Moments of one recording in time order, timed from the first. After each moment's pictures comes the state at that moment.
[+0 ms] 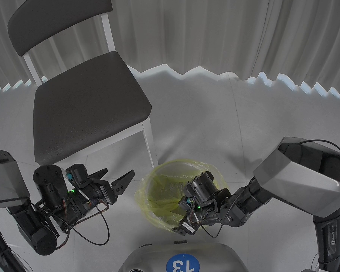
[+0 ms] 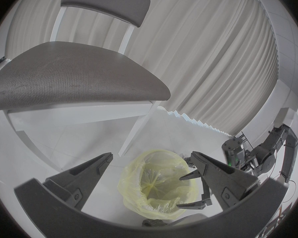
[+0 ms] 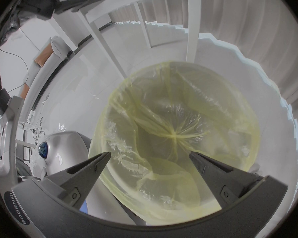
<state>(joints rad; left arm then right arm) -0.41 1.91 -0.21 -1.55 -0.10 -0.33 0.73 2.39 -1.13 -0.32 0.02 -0.23</state>
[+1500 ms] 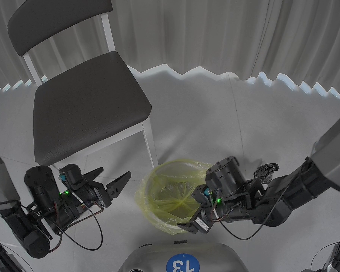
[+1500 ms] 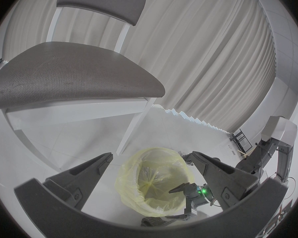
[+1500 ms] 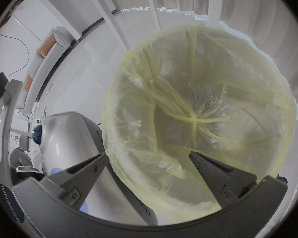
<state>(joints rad) -0.41 1.85 -0.17 -1.55 -0.12 -0.28 0.76 2.08 -0.92 -0.32 0.02 -0.20</state>
